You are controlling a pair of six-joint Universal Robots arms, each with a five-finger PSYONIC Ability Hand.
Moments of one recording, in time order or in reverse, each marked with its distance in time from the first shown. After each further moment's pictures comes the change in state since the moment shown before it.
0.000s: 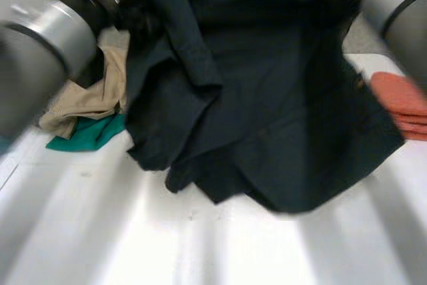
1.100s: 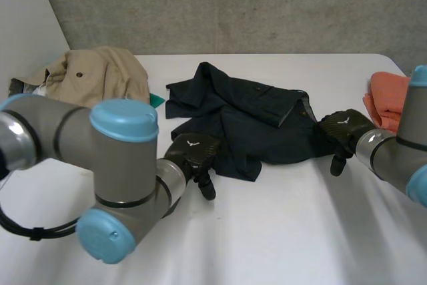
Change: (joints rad) left arm -0.208 -0.343 -0.273 0.094 -0.058 -0.044; right arm -0.276 0.214 0.540 -0.120 -0.189 -0.078; left_hand -0.709 -0.776 -0.771 -0.779 -0.746; right_hand -0.624 -0.725 -0.736 -0.741 -0.699
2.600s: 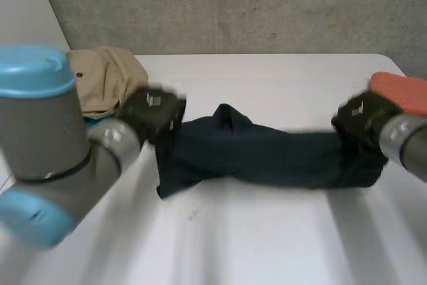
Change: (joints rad) left arm 0.141 0.266 -0.048 0.015 0.017 0.348; right arm 0.033 -0.244 0.007 0.161 0.082 -0.342; left_hand 0.705 0.776 0.768 0.779 0.736; right_hand 0.672 0.730 0.730 0.740 0.718
